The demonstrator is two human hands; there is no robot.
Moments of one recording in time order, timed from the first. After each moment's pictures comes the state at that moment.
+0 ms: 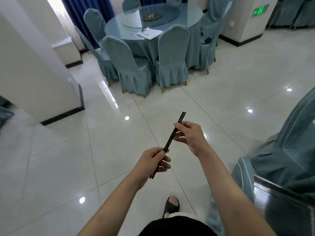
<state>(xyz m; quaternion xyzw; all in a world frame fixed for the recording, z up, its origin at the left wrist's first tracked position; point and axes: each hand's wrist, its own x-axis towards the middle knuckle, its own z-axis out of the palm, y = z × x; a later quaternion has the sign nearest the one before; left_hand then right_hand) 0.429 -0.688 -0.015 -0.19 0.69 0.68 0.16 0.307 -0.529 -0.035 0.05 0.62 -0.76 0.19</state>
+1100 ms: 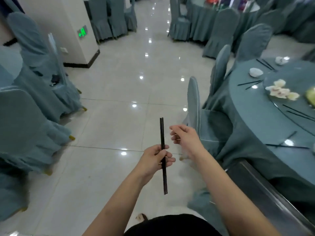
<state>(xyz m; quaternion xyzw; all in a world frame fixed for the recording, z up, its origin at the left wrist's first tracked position) -0.105 -0.496 -0.022 0.13 0.60 0.60 0.51 -0.034 -0.339 -0.015 0.39 0.55 -0.71 -0.21</state>
